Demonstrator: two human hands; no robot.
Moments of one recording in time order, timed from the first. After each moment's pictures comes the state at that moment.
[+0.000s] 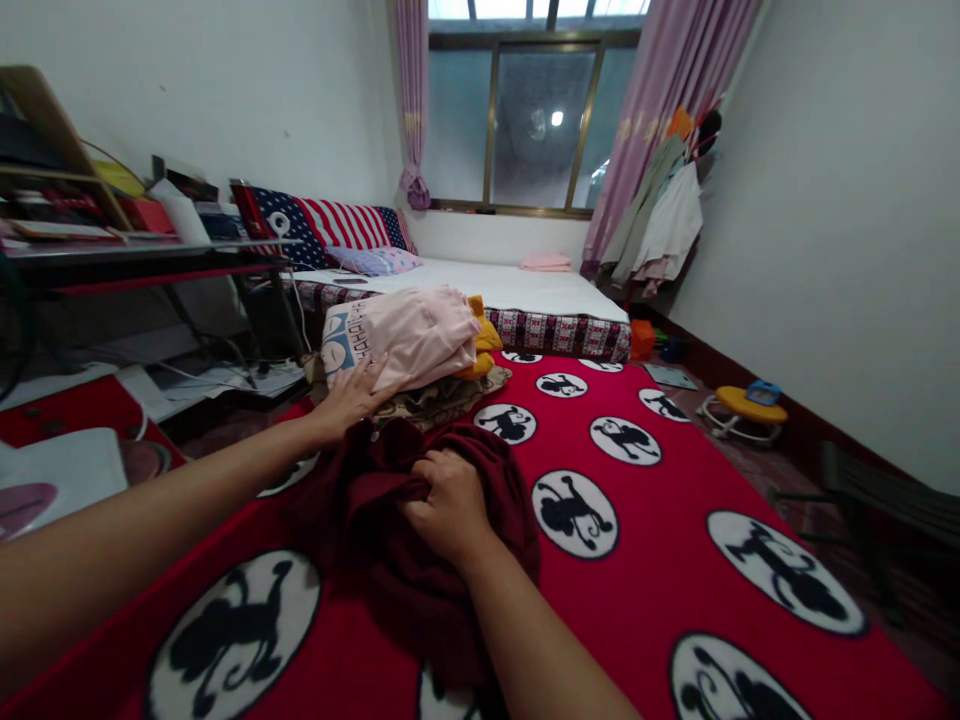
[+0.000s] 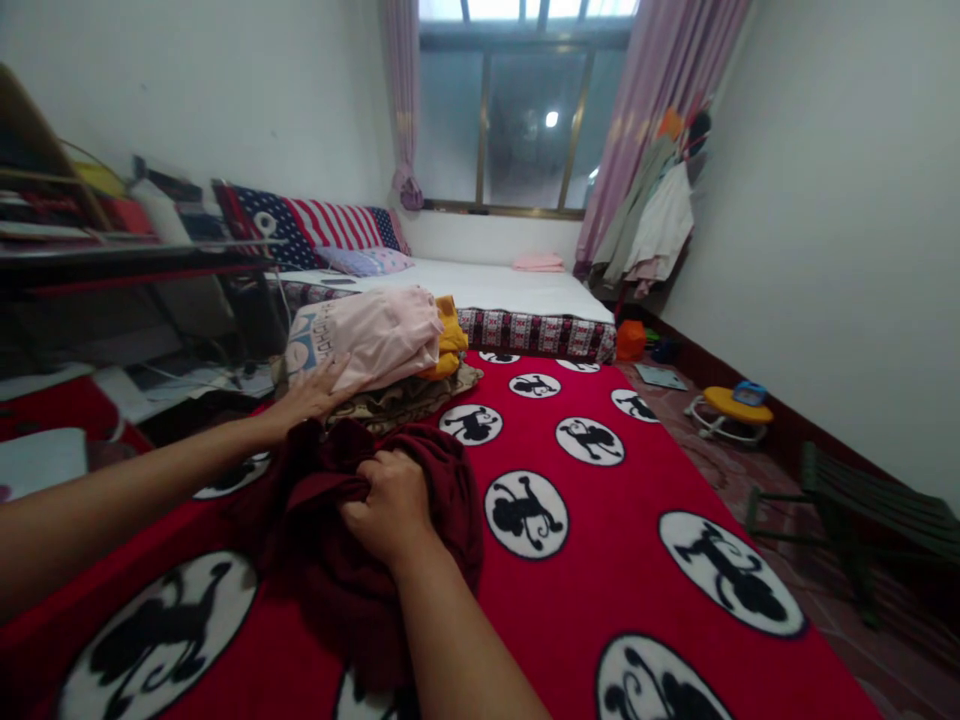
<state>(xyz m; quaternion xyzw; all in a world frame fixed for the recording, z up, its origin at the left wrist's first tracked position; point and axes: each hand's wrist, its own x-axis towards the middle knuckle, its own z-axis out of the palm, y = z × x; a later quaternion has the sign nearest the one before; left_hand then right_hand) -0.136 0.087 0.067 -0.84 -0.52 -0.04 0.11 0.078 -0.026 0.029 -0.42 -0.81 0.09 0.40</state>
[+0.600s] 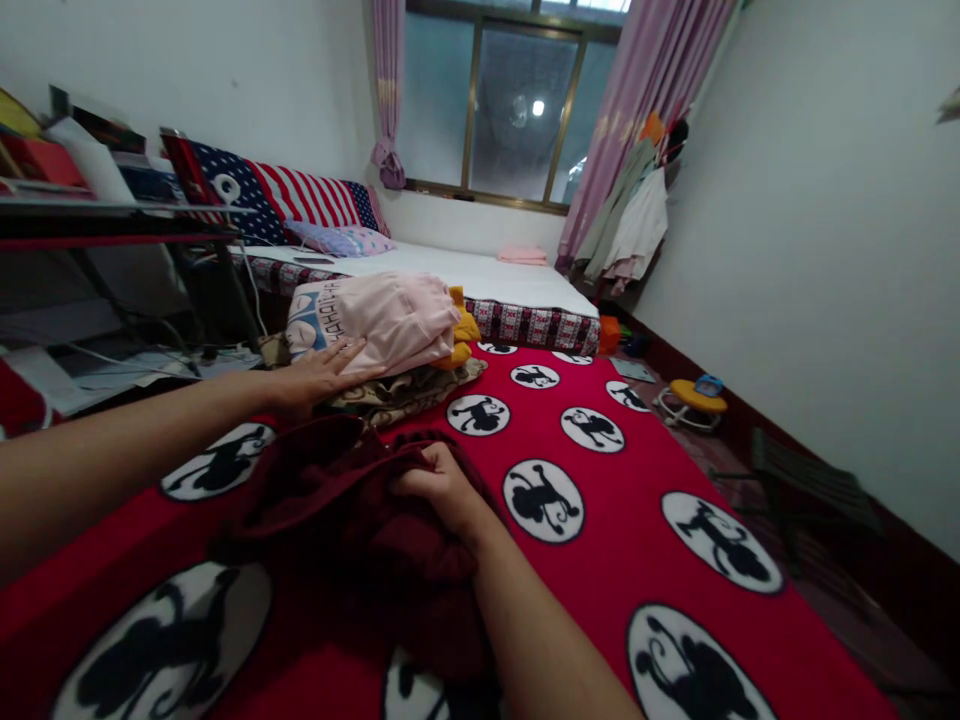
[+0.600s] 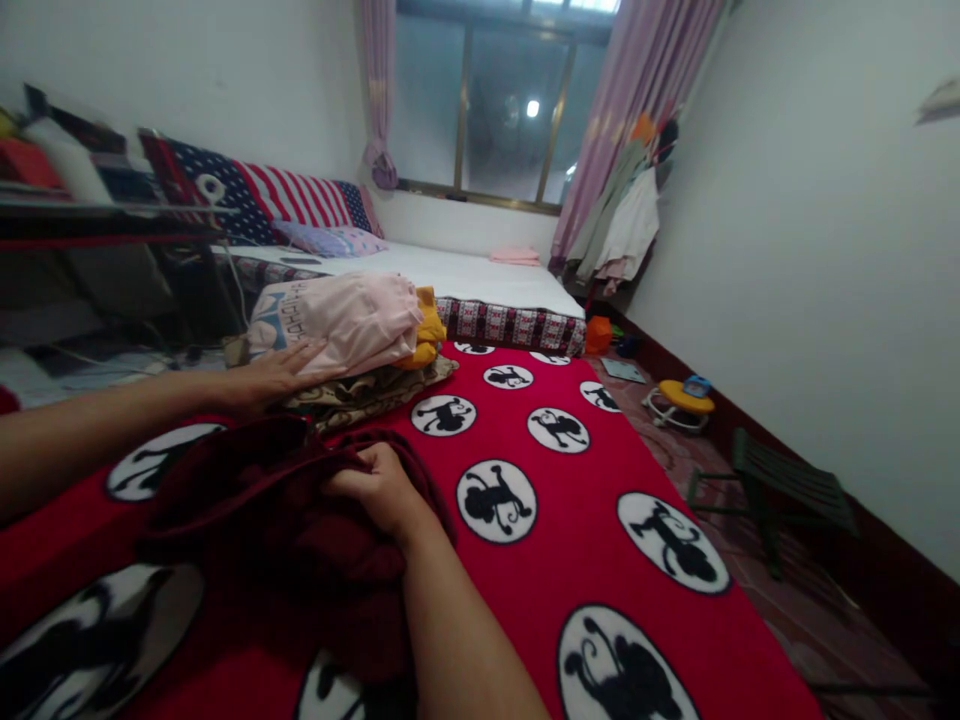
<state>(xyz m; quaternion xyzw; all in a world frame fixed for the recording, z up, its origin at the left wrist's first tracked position) -0.152 0.113 0.085 -0.90 -0.43 0.04 0.07 0.100 -0.019 0.035 -0.30 -0.57 0.64 0.42</state>
